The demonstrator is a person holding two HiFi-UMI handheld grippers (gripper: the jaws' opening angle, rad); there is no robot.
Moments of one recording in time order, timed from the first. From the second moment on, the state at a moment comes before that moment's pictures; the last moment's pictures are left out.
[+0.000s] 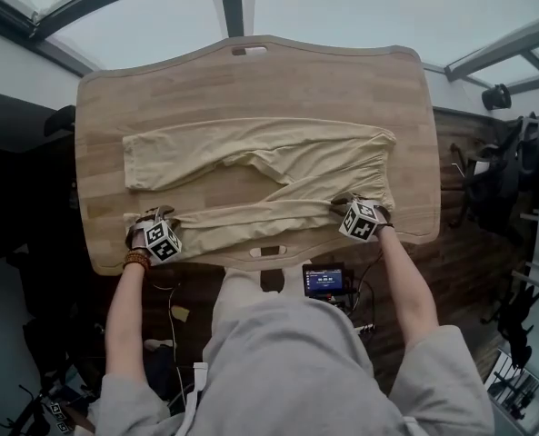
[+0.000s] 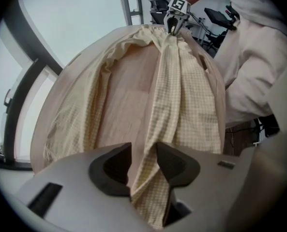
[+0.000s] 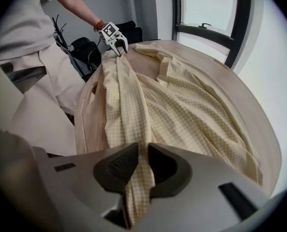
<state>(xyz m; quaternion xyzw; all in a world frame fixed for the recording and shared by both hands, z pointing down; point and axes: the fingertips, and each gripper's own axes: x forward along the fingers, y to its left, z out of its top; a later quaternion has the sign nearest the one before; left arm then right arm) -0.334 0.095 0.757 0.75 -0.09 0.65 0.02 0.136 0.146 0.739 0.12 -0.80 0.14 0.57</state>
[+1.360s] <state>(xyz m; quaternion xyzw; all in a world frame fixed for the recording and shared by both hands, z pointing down) -0.346 -0.076 0.581 0.76 -0.17 0.59 -0.21 0.151 -0.025 0.642 0.23 -0.78 0.02 0.58</state>
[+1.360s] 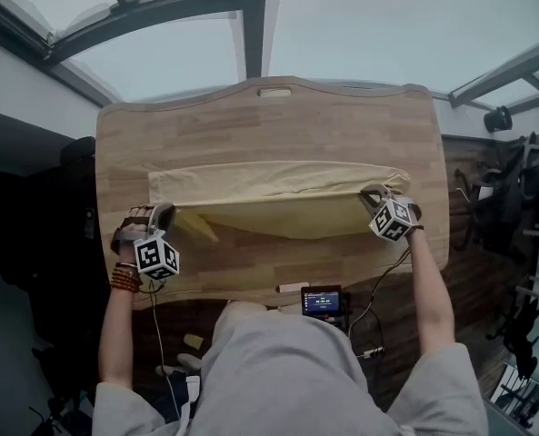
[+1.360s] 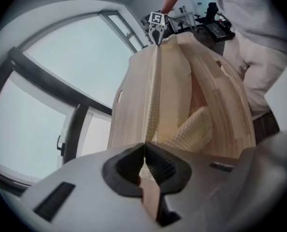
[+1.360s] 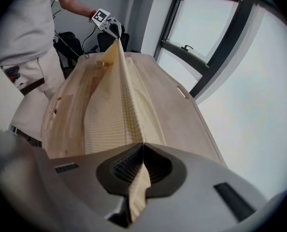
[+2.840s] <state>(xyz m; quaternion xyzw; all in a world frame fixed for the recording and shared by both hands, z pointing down) -0.455 -0.171 0.645 0.77 -0.25 0.58 0.07 0.145 -0.012 0.729 0.38 -0.70 0.20 0.57</state>
